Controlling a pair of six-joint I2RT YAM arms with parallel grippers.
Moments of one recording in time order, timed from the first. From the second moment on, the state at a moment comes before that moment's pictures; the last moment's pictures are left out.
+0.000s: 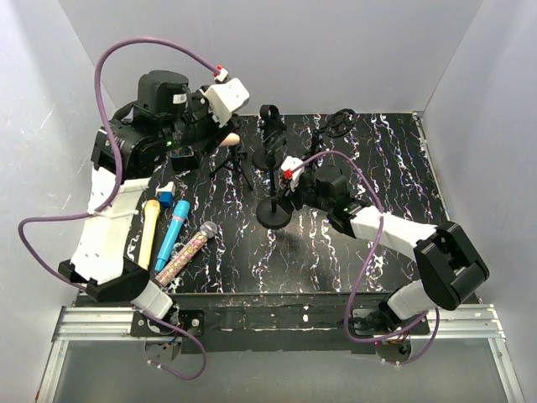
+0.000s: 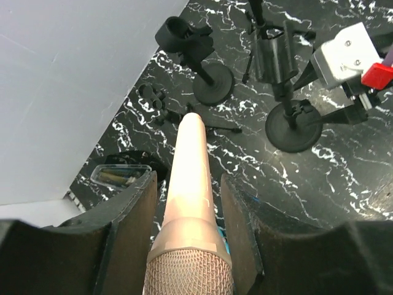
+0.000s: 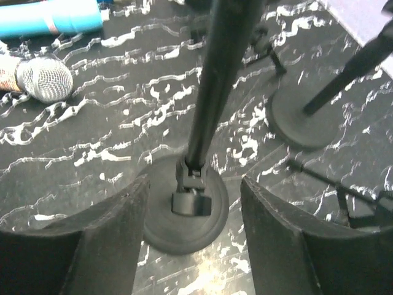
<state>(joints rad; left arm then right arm) -0.56 1.57 2.34 -1.24 0.06 0.51 0.68 1.47 0.82 0.41 -0.34 -0.25</state>
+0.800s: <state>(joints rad) -0.56 1.38 1.70 -1.31 -0.20 0.85 0.68 1.11 0.82 0.02 -0.21 -0.24</state>
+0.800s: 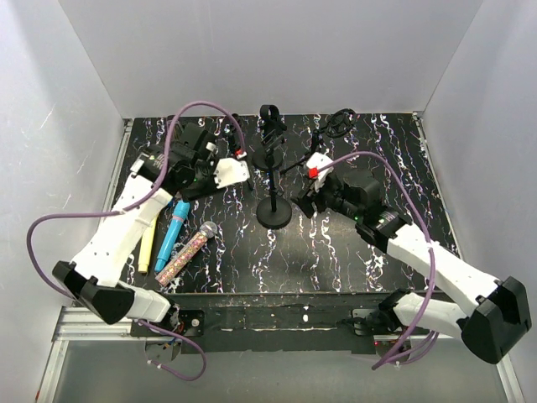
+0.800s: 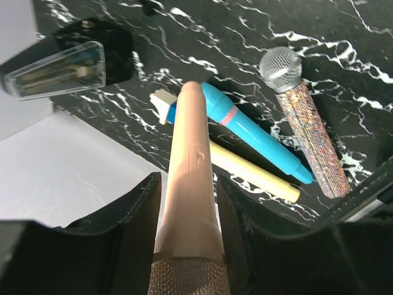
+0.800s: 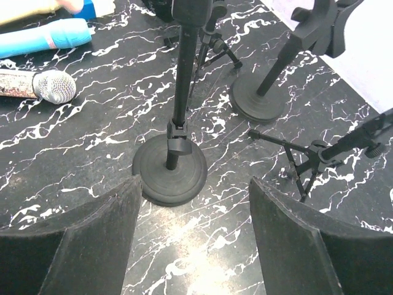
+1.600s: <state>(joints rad) -0.56 1.48 1.40 -1.30 -0.06 0.67 0.67 0.93 0.80 -0.21 -0.12 -0.27</state>
